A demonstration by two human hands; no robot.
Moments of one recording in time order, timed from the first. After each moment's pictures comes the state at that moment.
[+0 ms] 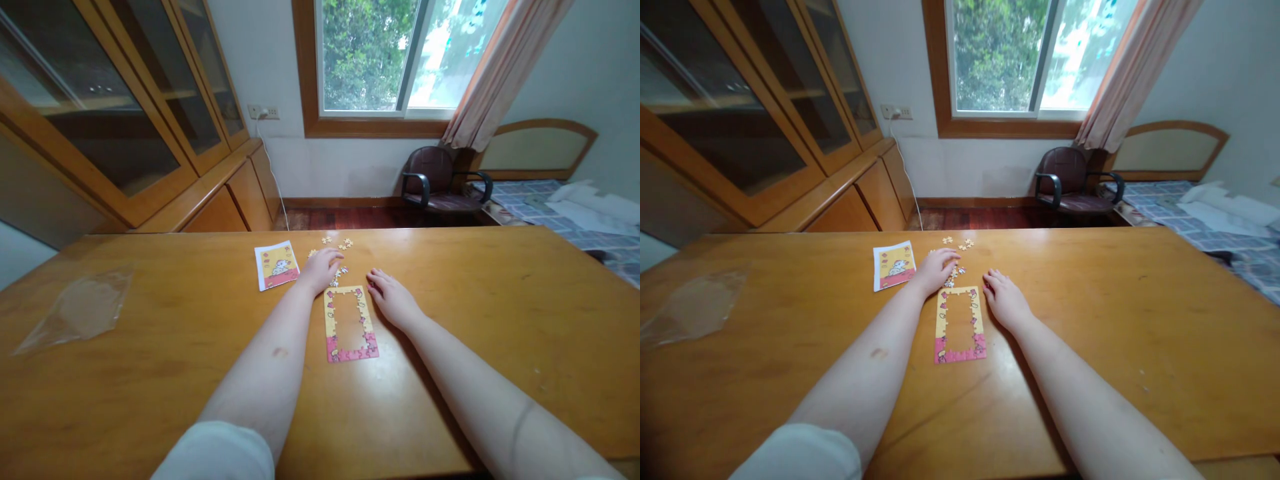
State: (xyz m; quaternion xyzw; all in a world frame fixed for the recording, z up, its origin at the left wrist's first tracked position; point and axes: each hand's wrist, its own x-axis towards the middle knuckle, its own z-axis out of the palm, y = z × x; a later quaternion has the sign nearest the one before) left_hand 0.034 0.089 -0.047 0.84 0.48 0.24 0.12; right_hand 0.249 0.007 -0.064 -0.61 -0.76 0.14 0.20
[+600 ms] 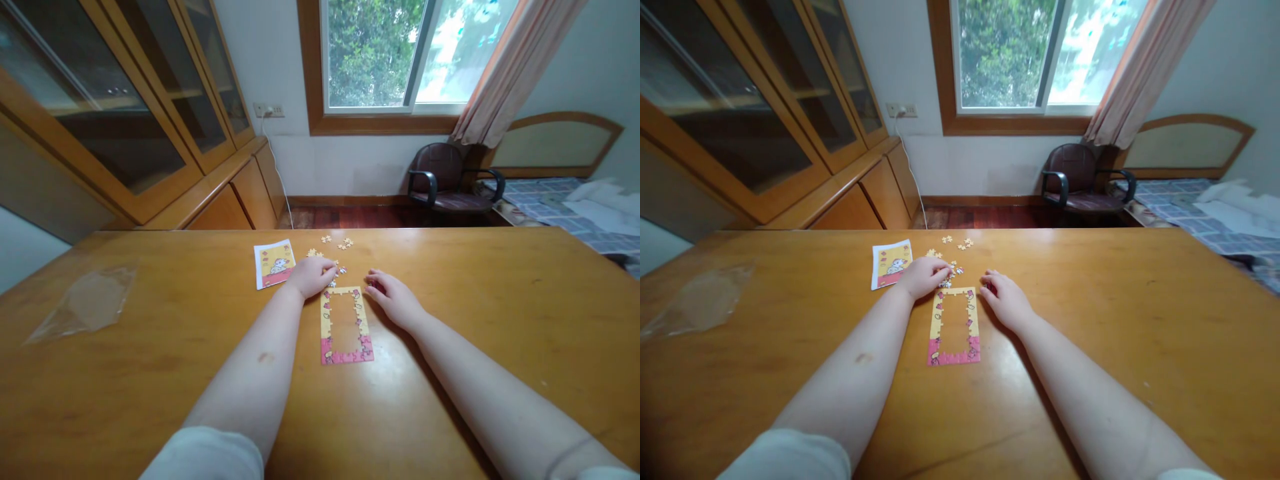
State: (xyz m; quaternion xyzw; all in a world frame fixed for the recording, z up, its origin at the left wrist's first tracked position) left_hand 0.025 0.067 -0.020 0.84 0.49 0.16 0.16; right_hand 0.262 0.010 -0.055 -0.57 -0.74 0.22 0.27
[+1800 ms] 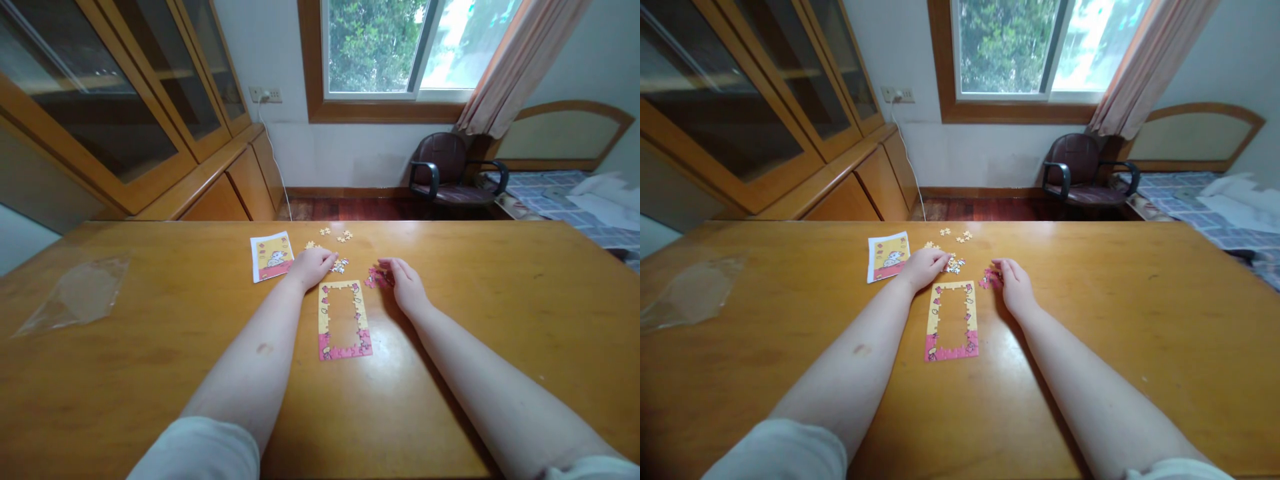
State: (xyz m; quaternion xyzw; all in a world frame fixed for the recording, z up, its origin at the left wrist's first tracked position) left_hand 0.031 0.078 -0.029 0.82 0.51 0.19 0.18; right_hand 0.270 0.024 -0.070 -0.57 -0.53 0.37 0.51
